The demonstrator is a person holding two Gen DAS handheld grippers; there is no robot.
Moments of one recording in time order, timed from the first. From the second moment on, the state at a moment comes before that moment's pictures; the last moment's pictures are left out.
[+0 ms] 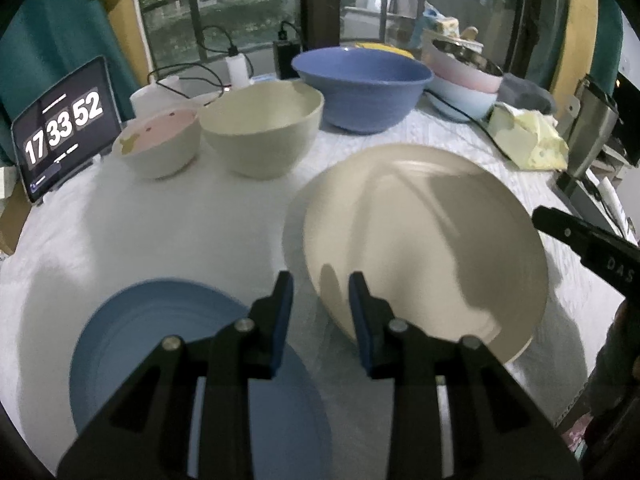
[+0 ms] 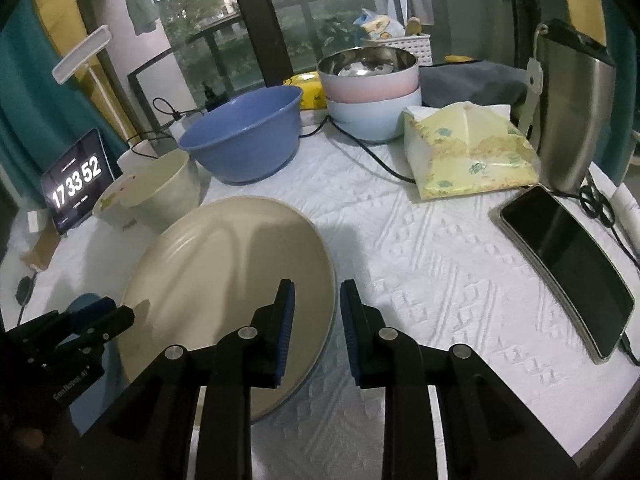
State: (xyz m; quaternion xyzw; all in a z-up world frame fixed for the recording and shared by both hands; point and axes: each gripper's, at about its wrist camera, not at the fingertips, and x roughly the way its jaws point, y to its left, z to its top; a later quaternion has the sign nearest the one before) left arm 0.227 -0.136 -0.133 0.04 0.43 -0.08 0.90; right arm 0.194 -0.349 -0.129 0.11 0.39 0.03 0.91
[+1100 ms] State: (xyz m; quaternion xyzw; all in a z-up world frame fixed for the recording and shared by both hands) left arm 0.184 -0.048 -0.106 -0.04 0.38 -0.05 0.92; right arm 0.173 -0.255 -0.092 0.05 0.37 0.08 0.92
